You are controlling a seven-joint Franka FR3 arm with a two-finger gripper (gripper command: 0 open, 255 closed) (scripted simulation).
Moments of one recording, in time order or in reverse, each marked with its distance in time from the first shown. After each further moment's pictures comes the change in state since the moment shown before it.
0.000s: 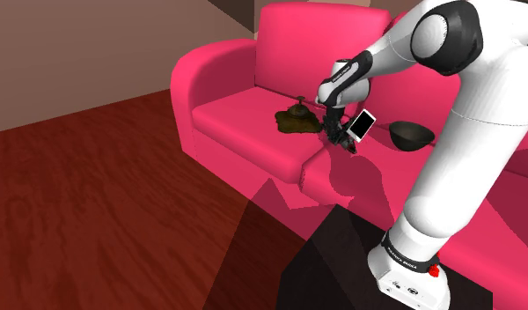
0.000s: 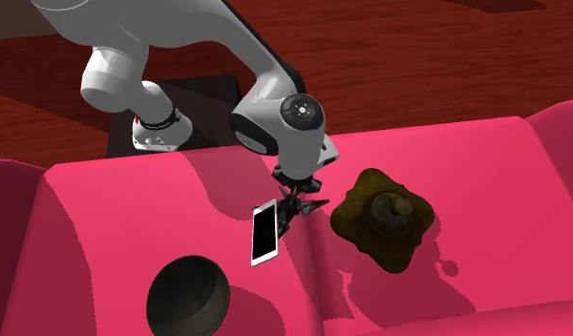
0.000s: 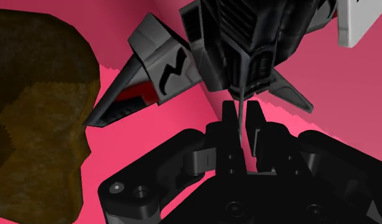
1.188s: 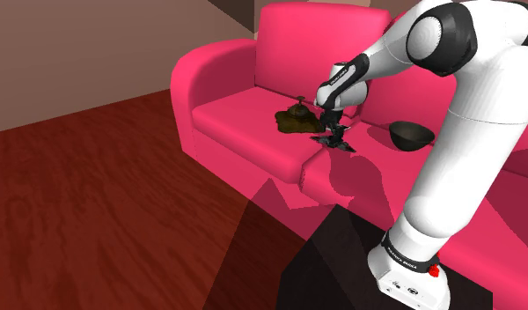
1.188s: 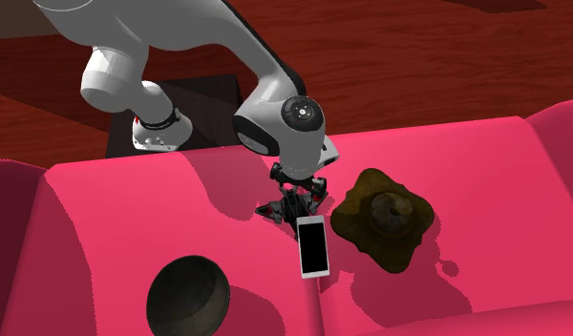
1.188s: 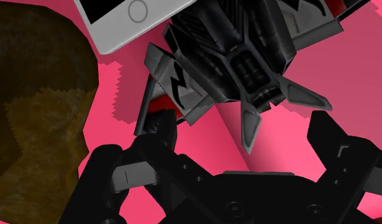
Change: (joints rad) arm 0.001 0.023 0.007 -0.008 0.017 0.039 -0.007
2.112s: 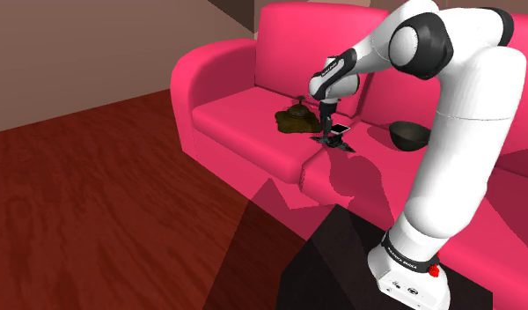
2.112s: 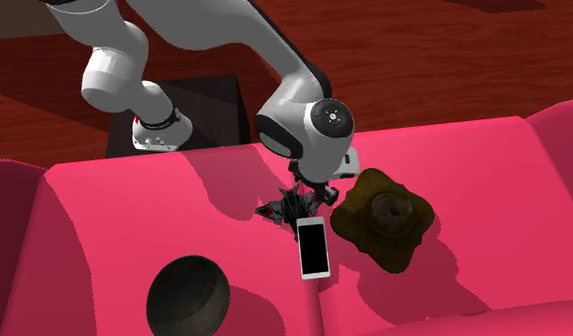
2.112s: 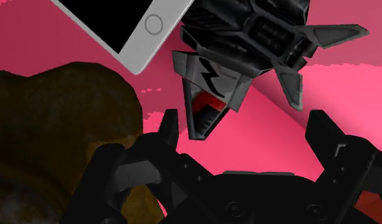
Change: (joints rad) arm 0.018 0.098 -0.010 0.175 0.088 -0.133 0.363
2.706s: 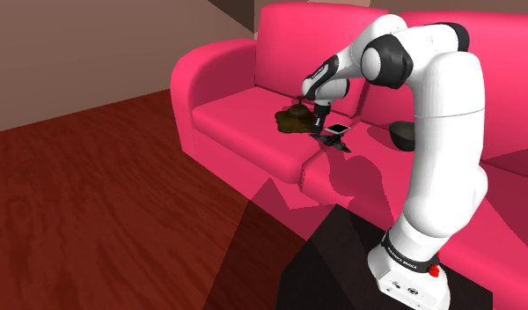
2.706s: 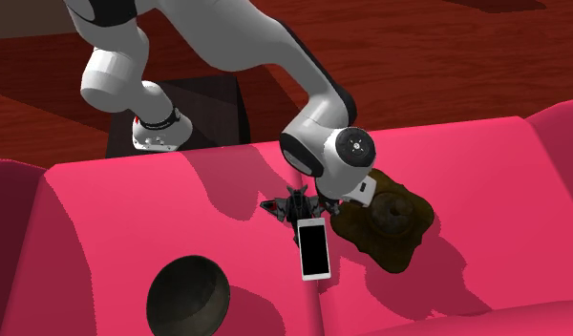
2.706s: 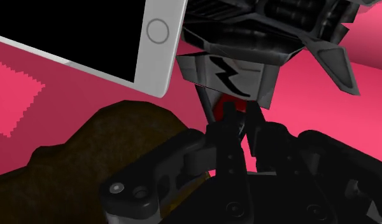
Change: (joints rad) arm -0.021 0.204 -0.008 0.193 0.165 -0.041 0.319
